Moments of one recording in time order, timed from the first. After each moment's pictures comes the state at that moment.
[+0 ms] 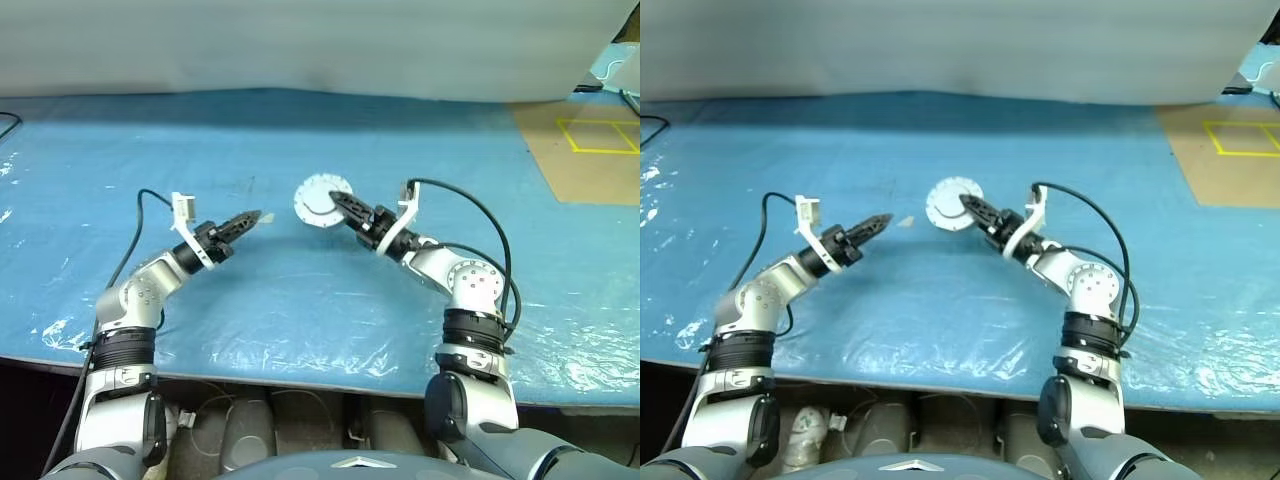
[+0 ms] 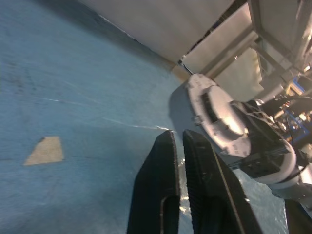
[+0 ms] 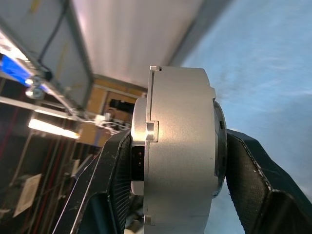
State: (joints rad) left arm -0.44 0.34 0.32 0.27 -0.76 0.69 -0.89; right arm -0.61 0.01 -0.44 0.14 1.02 1.10 0.27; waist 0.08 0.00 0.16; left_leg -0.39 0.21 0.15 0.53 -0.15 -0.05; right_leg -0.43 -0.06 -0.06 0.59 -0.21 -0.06
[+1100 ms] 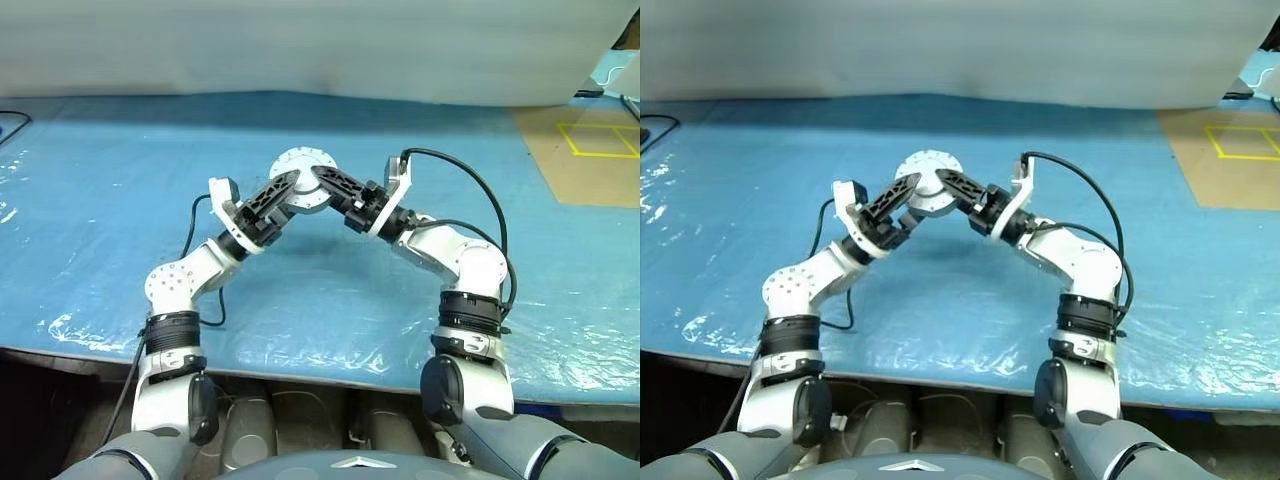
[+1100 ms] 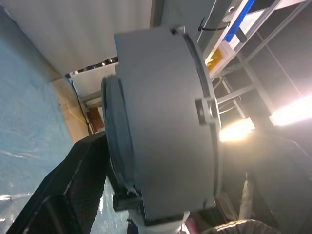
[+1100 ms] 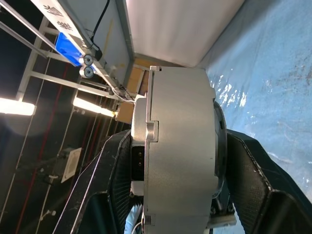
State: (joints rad) left arm -0.57 0.08 0.39 0.29 -1.22 1.03 -0.64; right arm -0.67 0.00 -0.40 0.14 1.34 1.18 0.05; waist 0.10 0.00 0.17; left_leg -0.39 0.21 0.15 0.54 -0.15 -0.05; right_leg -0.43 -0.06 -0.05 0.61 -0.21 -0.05
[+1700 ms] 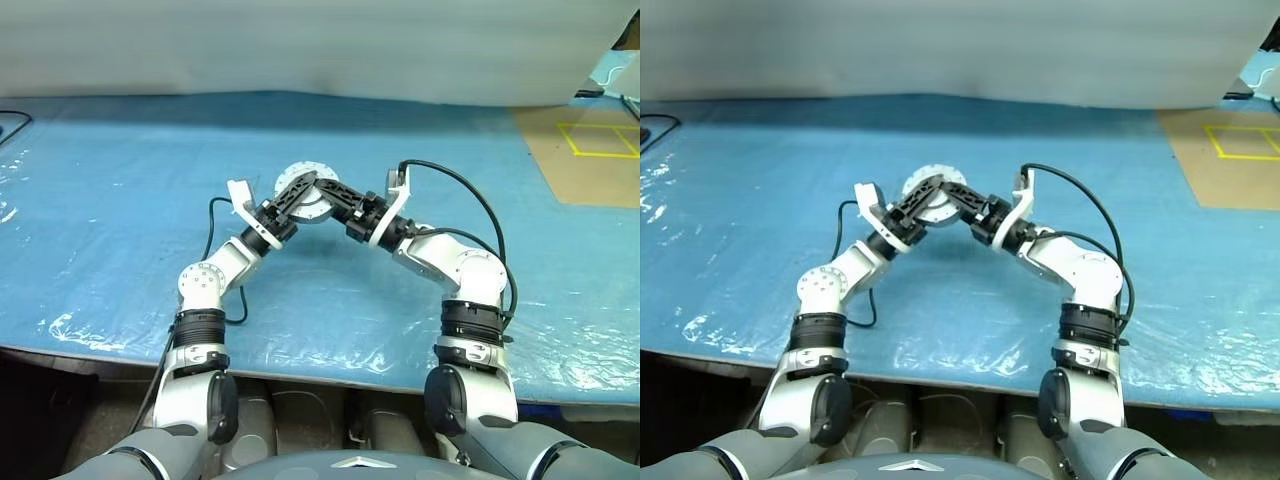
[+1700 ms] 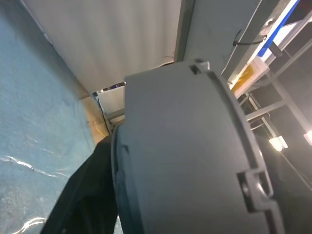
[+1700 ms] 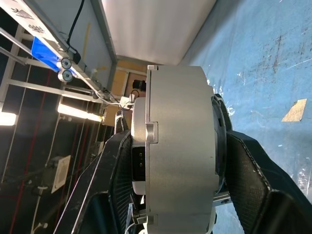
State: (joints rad) left arm -0.59 -0.02 0.36 0.35 -1.10 0.85 -0.60; right arm -0.62 -0.01 -0.38 0.14 1.37 1.16 -0.02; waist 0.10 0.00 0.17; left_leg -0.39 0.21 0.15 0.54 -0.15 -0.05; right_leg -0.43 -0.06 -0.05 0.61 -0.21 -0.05
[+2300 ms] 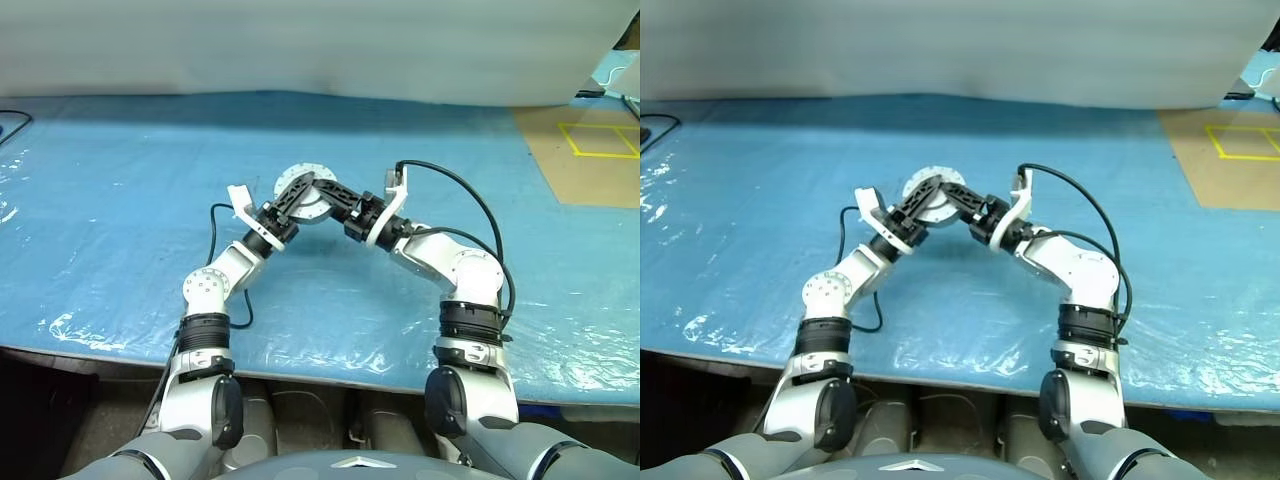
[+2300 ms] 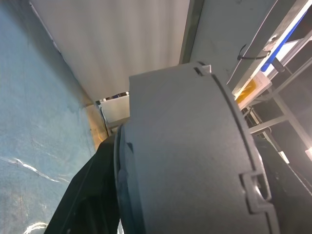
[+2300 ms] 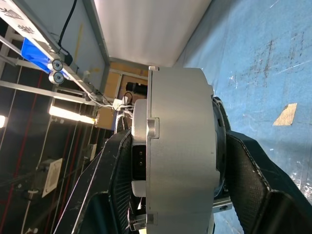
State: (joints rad) left arm -0.57 -0.05 0.37 0.35 -1.11 0.81 -0.57; right arm -0.62 -0.02 -0.33 0.14 1.35 1.11 -0.03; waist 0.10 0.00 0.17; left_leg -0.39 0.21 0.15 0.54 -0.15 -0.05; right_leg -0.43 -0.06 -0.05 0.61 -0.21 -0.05
